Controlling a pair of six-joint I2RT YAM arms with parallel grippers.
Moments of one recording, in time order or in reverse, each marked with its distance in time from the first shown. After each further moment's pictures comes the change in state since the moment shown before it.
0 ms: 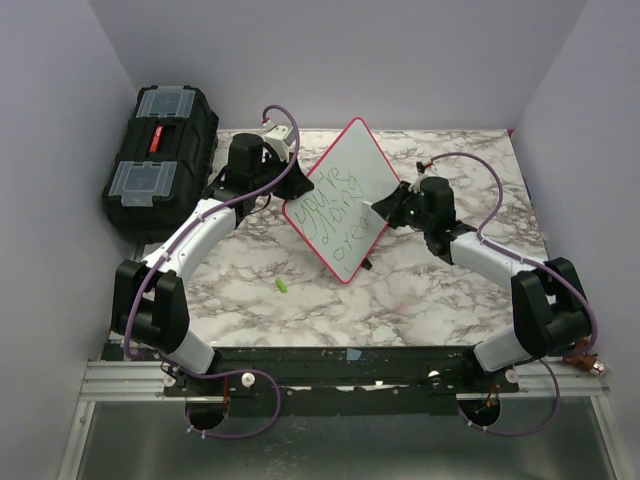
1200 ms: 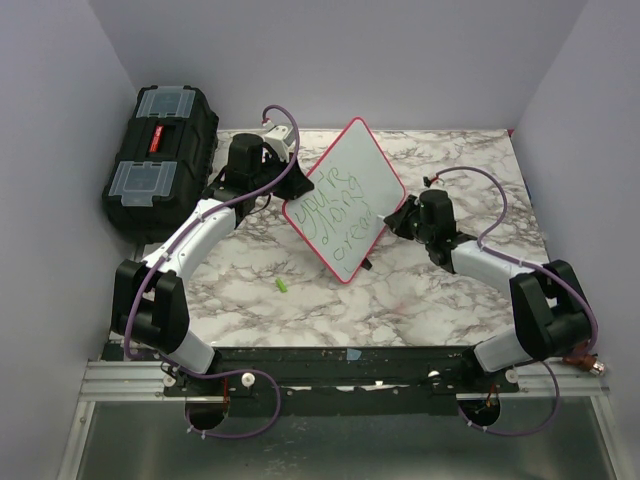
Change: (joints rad) left arm 0.001 0.000 -0.001 0.000 -0.001 0.000; right arm -0.006 -0.019 -0.102 -0.021 0.146 -0.004
